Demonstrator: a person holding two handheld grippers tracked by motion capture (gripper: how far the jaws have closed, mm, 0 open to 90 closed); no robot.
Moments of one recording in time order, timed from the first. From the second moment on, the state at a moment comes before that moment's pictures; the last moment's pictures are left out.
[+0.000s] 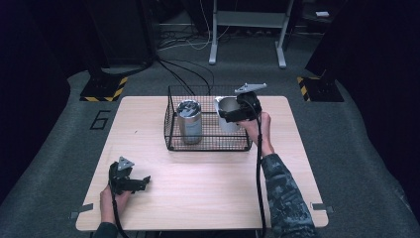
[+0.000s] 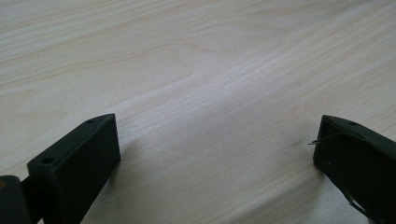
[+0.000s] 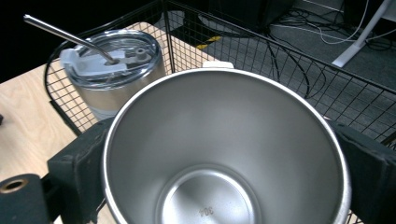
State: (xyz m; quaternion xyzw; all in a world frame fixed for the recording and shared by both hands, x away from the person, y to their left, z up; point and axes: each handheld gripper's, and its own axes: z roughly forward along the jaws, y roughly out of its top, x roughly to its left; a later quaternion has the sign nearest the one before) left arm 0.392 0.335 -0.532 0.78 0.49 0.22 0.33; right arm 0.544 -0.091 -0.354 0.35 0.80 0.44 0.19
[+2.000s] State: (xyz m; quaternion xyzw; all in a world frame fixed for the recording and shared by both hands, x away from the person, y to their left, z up) left arm 0.392 0.335 -0.532 0.78 0.49 0.22 0.33; right arm 0.574 -0.063 -0.419 0.40 0.82 0.38 0.16
